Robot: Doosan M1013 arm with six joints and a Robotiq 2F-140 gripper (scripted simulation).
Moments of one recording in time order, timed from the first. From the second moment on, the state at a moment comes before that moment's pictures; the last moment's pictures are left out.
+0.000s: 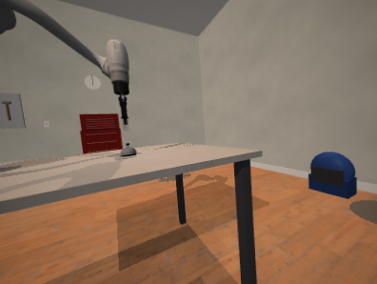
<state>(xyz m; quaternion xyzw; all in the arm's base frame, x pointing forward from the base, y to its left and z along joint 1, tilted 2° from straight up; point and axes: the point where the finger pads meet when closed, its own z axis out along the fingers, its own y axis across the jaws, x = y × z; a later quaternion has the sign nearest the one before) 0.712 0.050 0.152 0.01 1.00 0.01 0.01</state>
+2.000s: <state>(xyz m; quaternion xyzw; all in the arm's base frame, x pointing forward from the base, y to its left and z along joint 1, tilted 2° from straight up) 0.713 0.056 0.110 0.01 1.00 0.01 0.01</state>
